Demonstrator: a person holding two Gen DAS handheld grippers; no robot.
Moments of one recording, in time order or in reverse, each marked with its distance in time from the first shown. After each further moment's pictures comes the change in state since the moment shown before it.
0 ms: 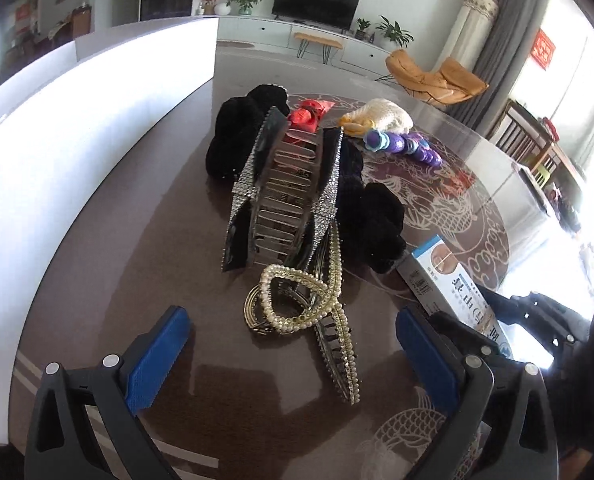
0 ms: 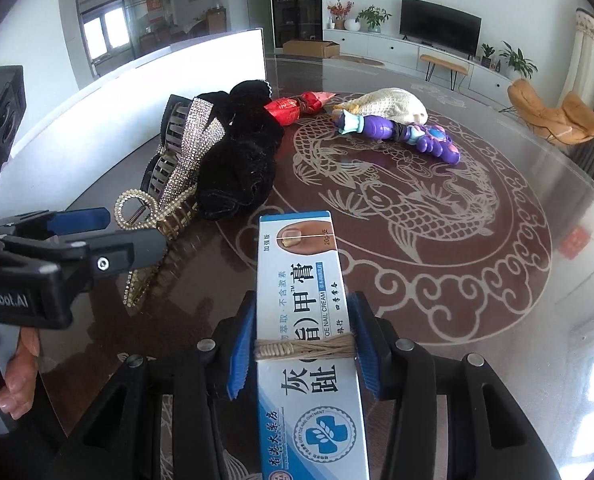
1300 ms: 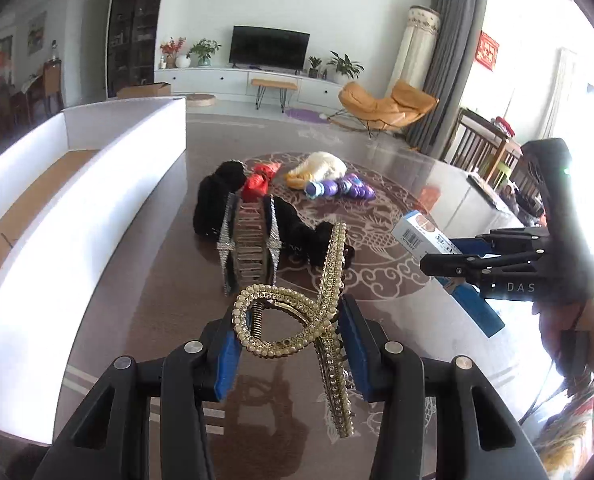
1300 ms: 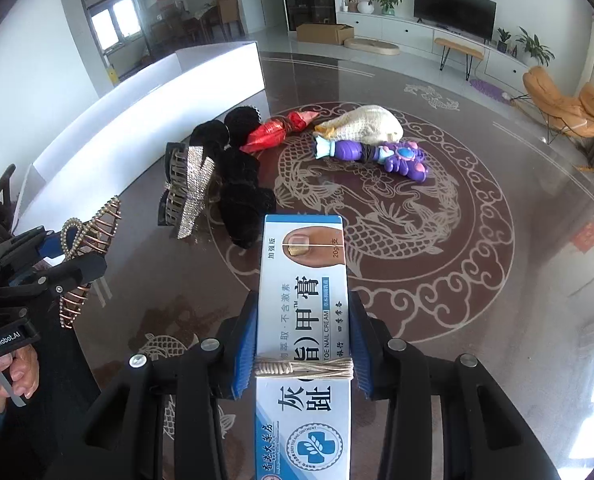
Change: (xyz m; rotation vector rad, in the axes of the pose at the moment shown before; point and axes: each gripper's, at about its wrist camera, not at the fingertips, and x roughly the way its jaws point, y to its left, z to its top) left arm -0.093 -0.004 -0.008 0.078 -0.189 -0.109; right arm -0.056 -0.041 0.038 -0.011 0.073 0.093
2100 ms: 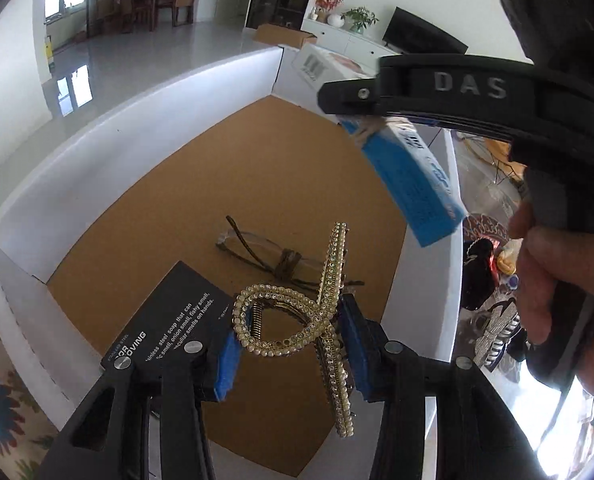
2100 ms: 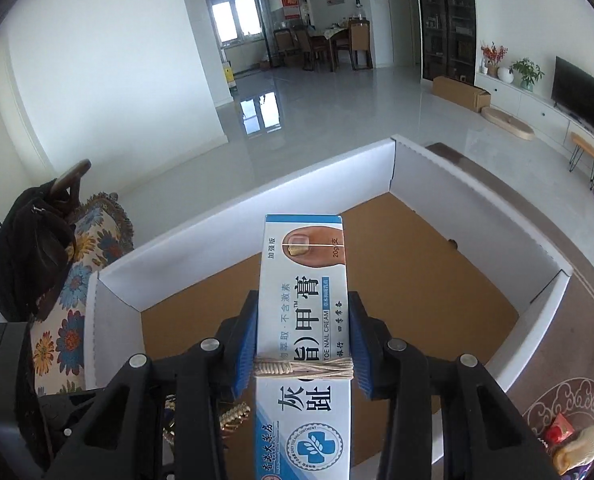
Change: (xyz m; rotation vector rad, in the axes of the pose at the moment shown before) left arm 0.001 0.246 0.047 -0.375 0.187 0.285; right arm 0.148 0.322 0.272 -0.301 -0.064 0.278
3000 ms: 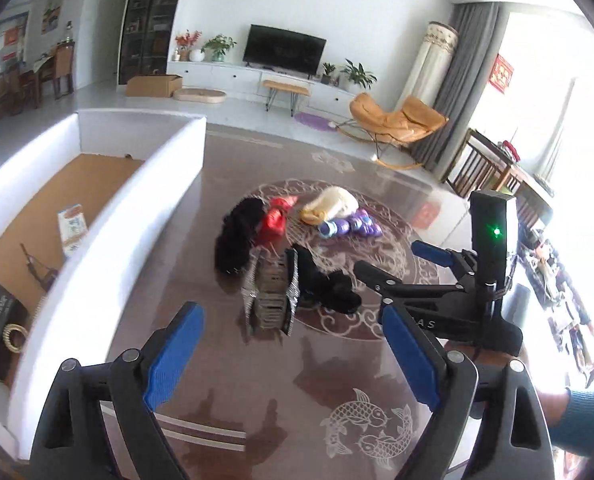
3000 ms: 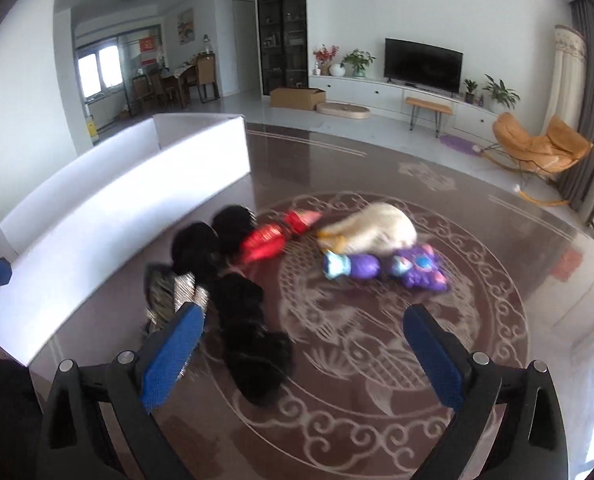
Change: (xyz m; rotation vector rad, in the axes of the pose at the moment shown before) left arm -0.037 -0.216 -0.090 0.332 -0.129 -0.301; right arm -0.190 -0.181 -0.298 0.318 -0.140 -0.472
